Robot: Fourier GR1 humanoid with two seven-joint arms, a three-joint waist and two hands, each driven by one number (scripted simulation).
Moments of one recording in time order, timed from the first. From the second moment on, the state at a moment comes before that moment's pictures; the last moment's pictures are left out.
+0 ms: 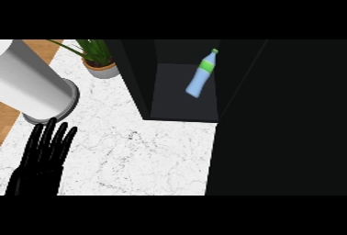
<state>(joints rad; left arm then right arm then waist) 0.23 0.54 -0.34 -1.83 0.84 0.08 -0.53 0.87 -0.42 0.56 -2.50 0.02 0.60 -0.19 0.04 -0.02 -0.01</state>
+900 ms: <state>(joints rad) 0.35 0.69 -0.21 -1.88 0.94 -0.13 -0.54 0.75 -0.38 0.63 -2.49 0.00 0.49 -0.07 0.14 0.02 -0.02</state>
